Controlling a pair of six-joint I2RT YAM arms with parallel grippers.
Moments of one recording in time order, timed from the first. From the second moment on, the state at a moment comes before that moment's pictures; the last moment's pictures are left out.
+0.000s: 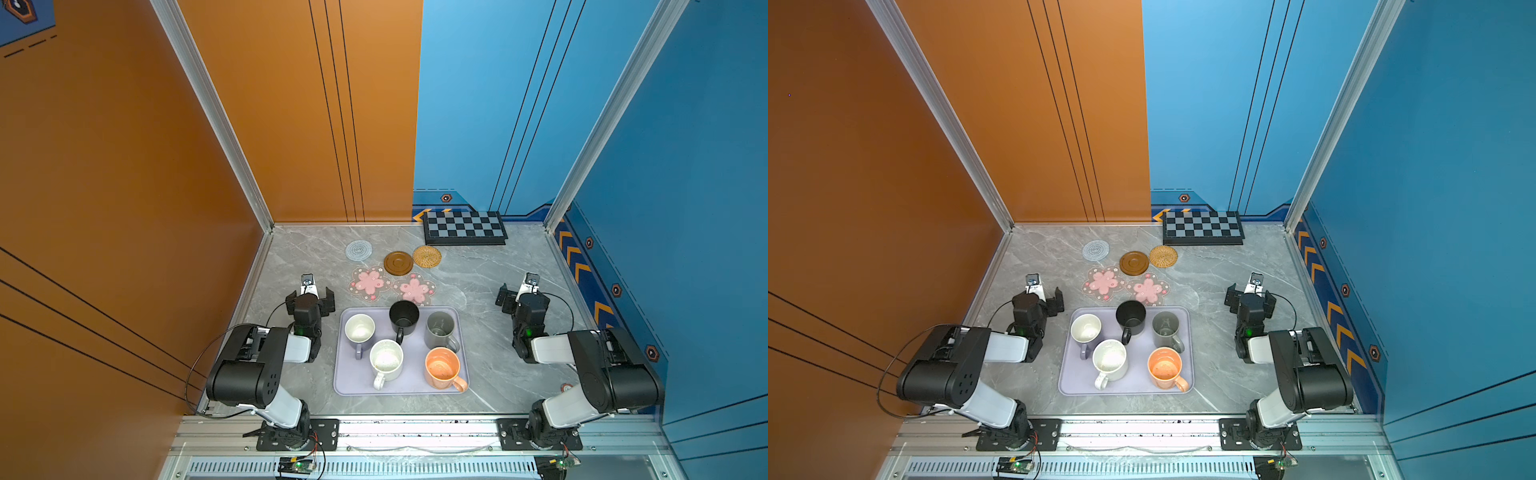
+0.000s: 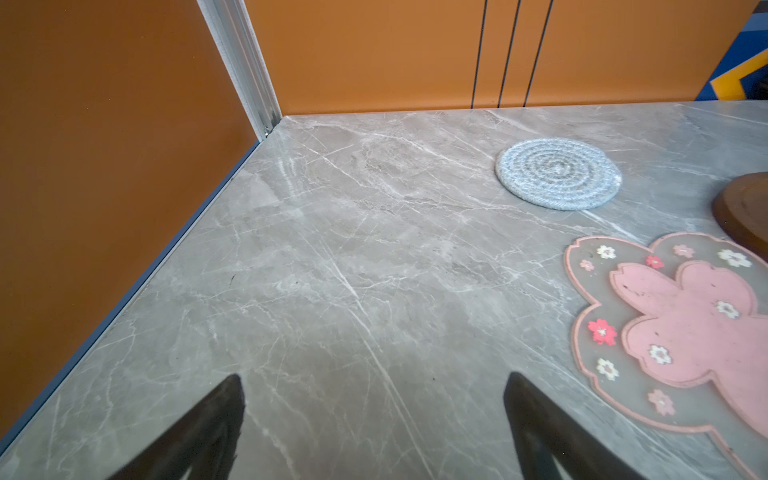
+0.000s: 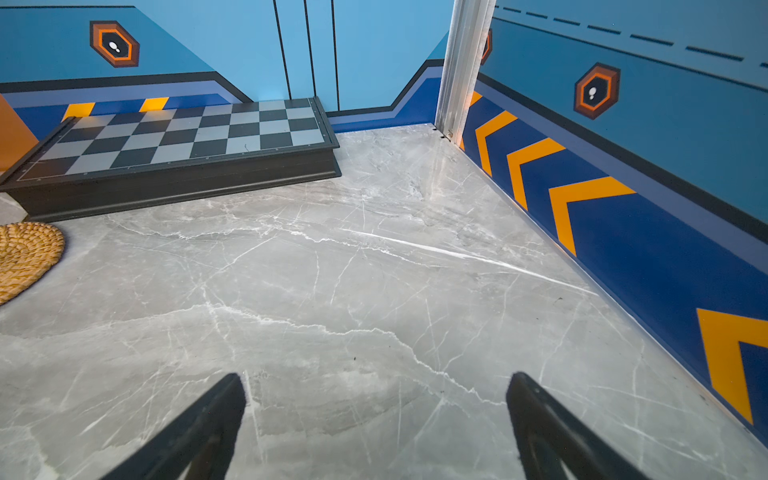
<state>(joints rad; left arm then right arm) -0.07 1.56 0.34 0.87 -0.28 0.00 0.08 1.53 0.33 0.88 0.38 0.10</state>
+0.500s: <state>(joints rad) -0.08 1.54 0.37 0.81 -0.29 0.00 0.08 1.53 0.34 0.88 0.38 0.10</state>
